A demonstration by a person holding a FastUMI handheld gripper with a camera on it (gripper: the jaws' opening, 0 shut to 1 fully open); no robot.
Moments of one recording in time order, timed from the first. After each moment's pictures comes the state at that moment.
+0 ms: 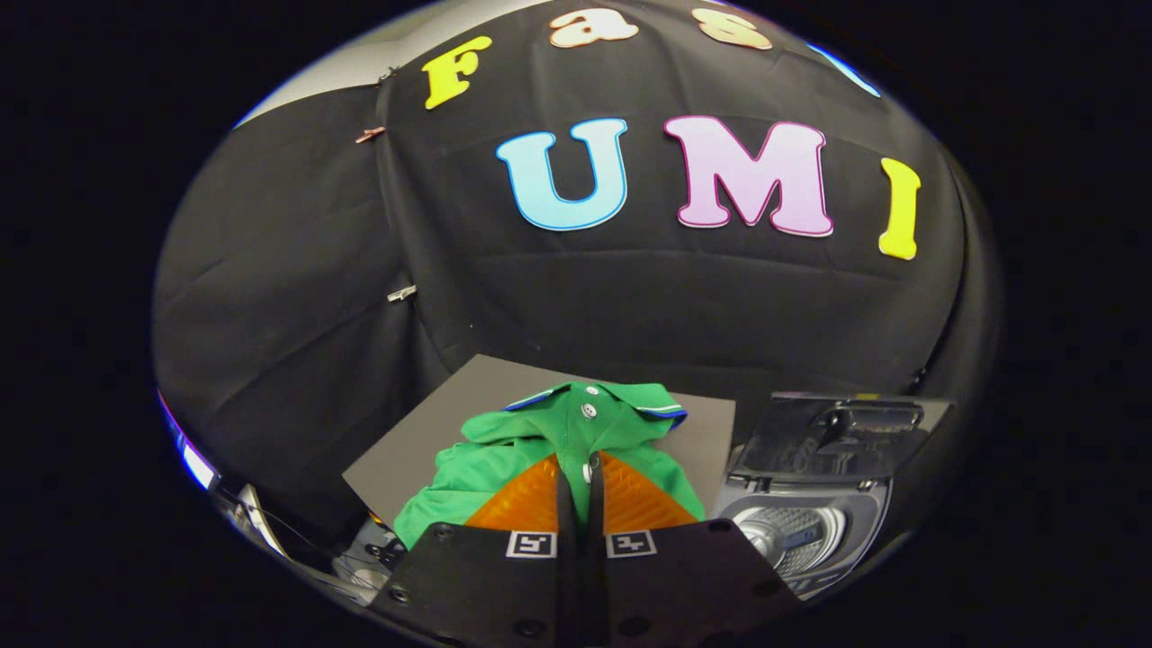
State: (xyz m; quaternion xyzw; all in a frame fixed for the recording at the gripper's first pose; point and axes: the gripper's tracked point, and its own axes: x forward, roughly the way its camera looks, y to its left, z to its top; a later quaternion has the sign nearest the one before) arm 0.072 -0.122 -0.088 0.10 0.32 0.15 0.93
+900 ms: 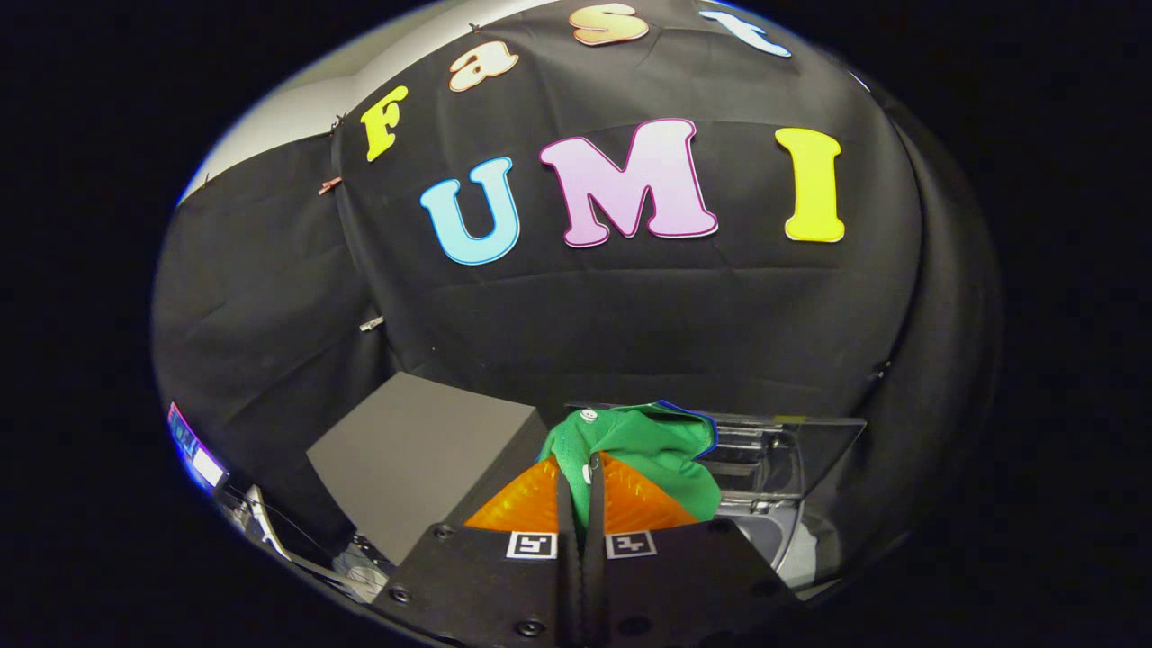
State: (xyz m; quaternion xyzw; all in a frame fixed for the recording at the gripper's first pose) arm 0.083 -0.372 -0.107 0.13 0.31 0.13 0.93
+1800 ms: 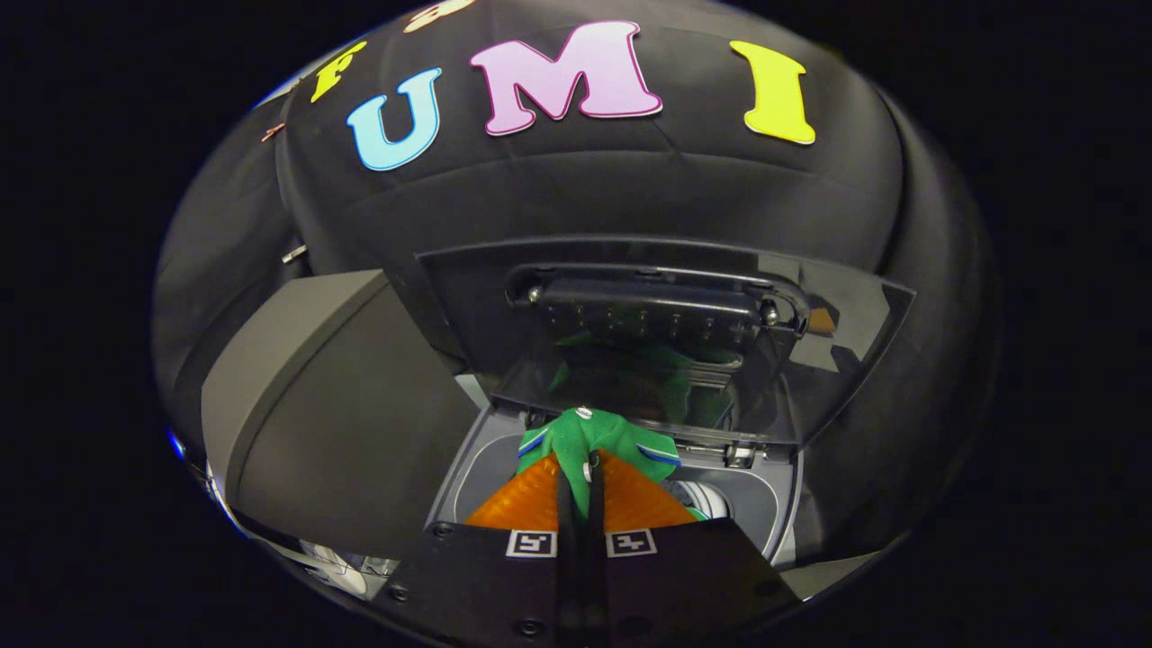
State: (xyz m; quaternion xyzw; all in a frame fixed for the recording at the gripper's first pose) arm 0.080 -0.403 -0.310 0.09 0.41 0.07 0.90
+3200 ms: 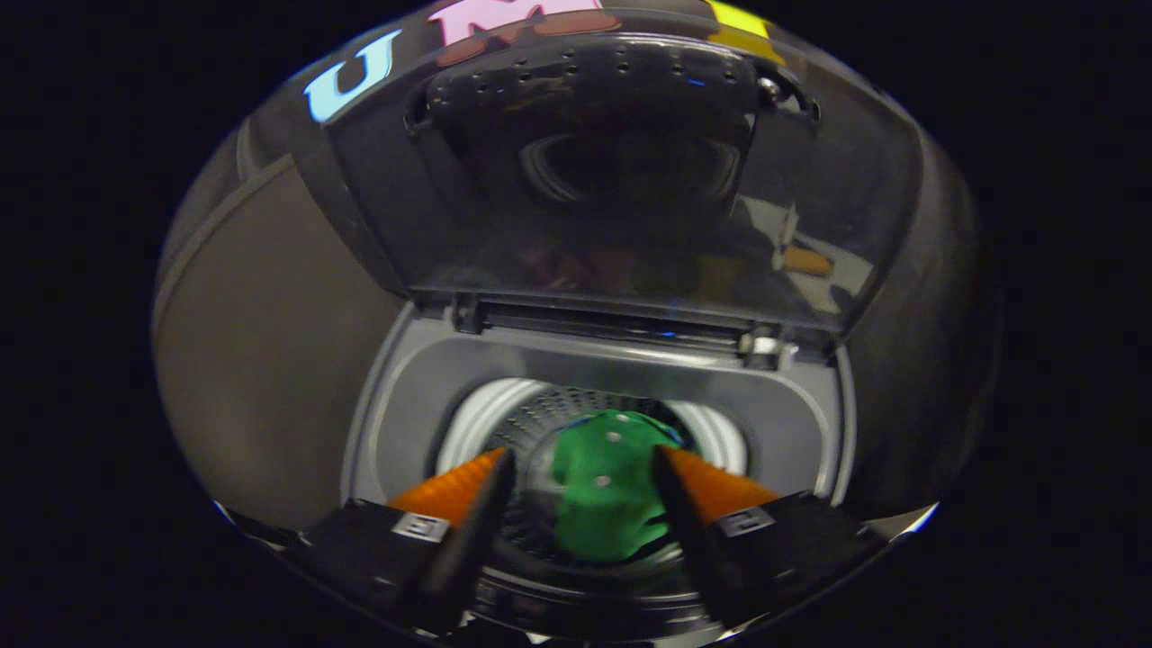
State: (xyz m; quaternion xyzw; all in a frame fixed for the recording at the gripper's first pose) arm 0.038 -0.404 -0.429 0.13 0.51 0.04 0.85
